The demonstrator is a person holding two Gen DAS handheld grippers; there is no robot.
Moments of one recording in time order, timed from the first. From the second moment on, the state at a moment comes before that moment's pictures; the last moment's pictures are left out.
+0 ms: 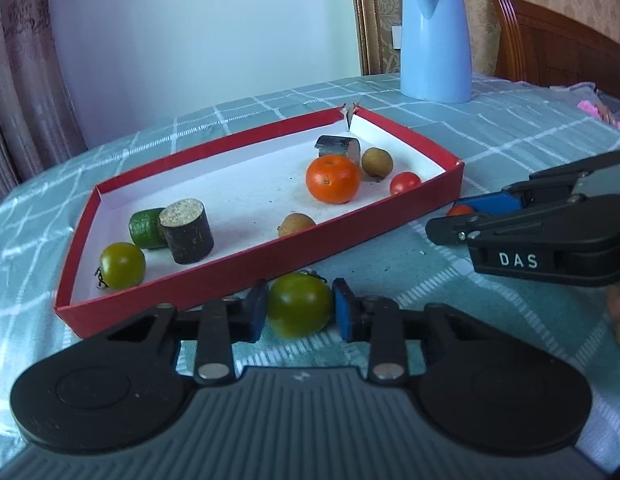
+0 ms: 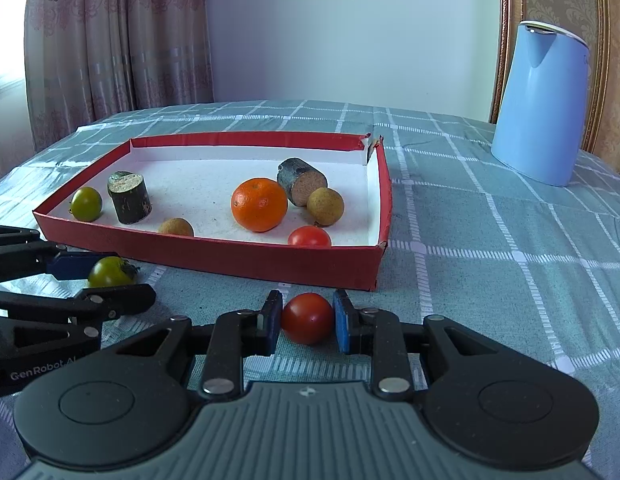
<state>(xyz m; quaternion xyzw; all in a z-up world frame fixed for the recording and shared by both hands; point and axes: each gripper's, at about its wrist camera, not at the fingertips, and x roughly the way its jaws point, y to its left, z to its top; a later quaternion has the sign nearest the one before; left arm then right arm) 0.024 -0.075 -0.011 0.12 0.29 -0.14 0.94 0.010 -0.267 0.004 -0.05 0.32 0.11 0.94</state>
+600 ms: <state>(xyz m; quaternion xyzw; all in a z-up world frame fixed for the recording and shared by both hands) 0.012 -0.071 0.001 0.11 0.26 -0.12 0.95 -0.004 -0.265 0.016 -0.05 0.28 0.13 0.95</state>
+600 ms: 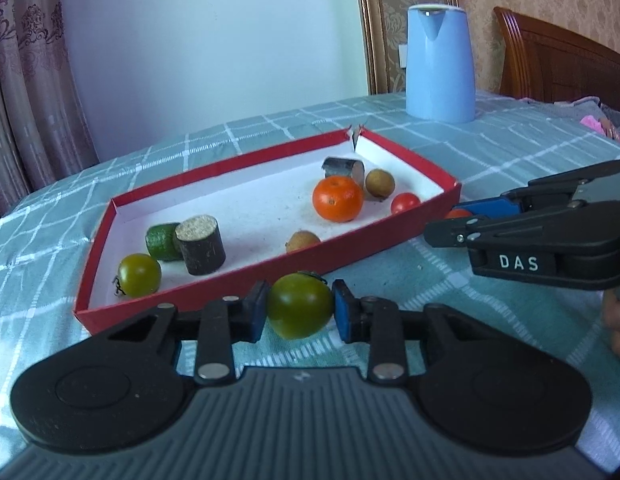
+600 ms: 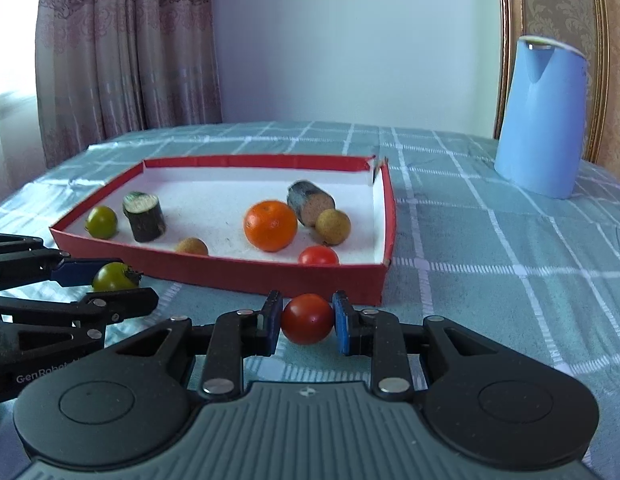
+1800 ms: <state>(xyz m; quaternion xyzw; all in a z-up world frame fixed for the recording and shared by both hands) 0.167 -0.015 0.008 -0.01 0.31 0.04 0.95 0.137 -0.173 0.010 -0.09 0.33 0.12 0.93</state>
